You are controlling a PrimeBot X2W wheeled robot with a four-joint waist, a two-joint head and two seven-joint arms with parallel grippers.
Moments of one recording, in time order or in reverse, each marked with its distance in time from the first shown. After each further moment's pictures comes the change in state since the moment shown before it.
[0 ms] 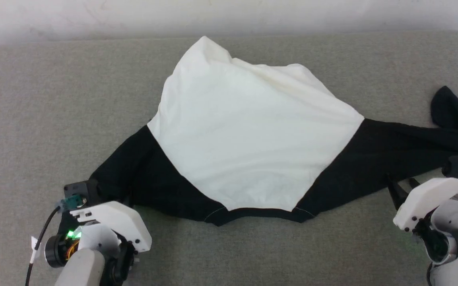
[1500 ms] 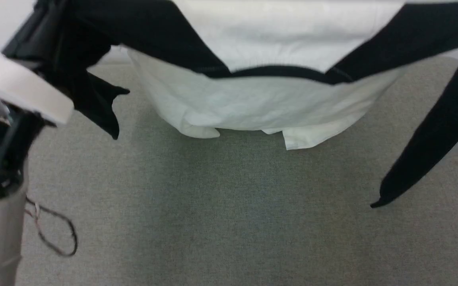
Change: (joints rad) left arm -0.416 0.200 0.124 -0.494 -0.249 -0.151 0.201; right arm -0.344 -0.190 0.092 -0.591 -0.136 0.000 0.351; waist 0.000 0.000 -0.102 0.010
